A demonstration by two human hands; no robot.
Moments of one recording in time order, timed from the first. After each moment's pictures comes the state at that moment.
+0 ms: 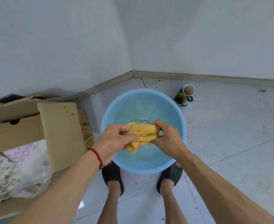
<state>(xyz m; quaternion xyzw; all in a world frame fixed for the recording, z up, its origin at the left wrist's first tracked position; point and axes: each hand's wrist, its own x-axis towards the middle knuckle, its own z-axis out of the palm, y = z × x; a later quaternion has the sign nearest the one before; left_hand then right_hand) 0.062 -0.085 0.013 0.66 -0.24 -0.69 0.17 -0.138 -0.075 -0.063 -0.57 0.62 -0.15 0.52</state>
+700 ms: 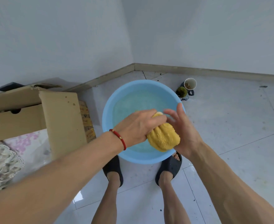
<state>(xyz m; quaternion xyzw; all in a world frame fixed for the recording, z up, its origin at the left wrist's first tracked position) 0.030 -0.089 -0.011 0.36 -0.88 -0.27 0.10 -0.155 -0.063 -0.019 -0.07 0.49 -0.30 0.81</state>
